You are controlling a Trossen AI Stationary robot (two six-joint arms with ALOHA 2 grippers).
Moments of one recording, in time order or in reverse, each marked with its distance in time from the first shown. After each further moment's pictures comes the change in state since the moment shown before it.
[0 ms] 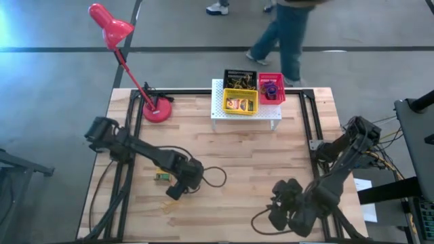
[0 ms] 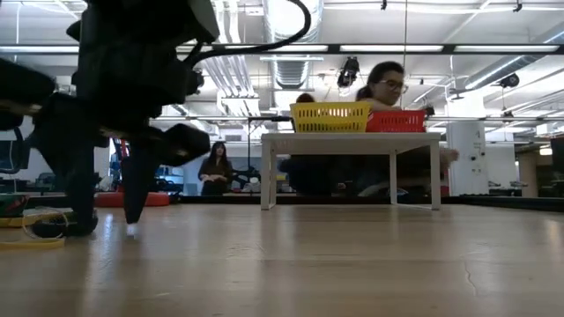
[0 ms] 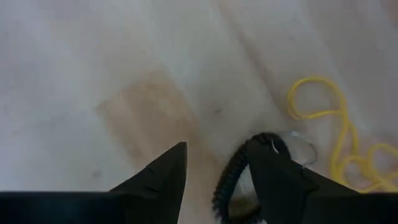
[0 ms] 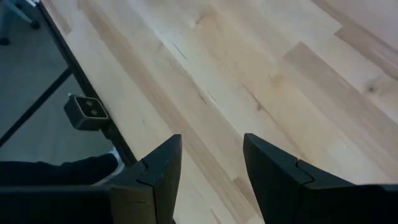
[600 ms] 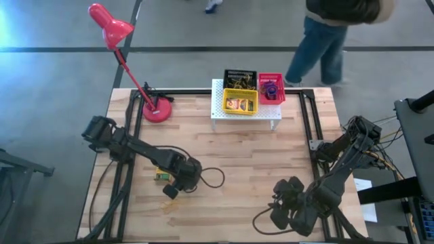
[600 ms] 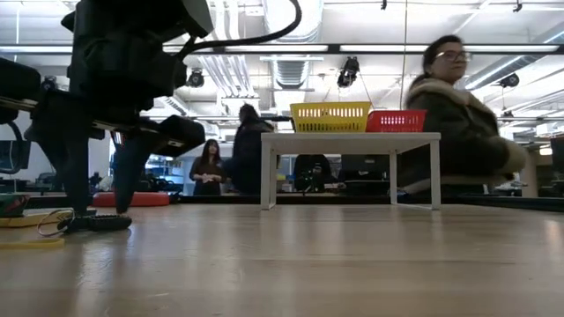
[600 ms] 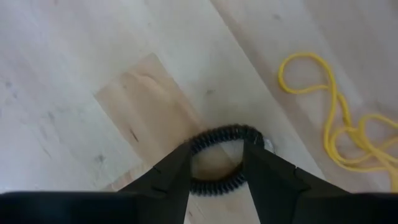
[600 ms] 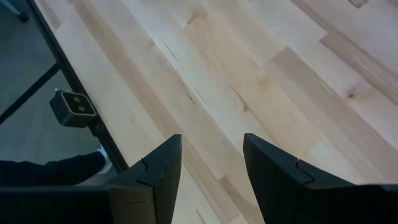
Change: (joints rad) left arm -0.001 -0.032 0.000 -0.059 -0.011 0.067; right arm 0.013 -0.010 0.000 -0.046 0.005 -0.027
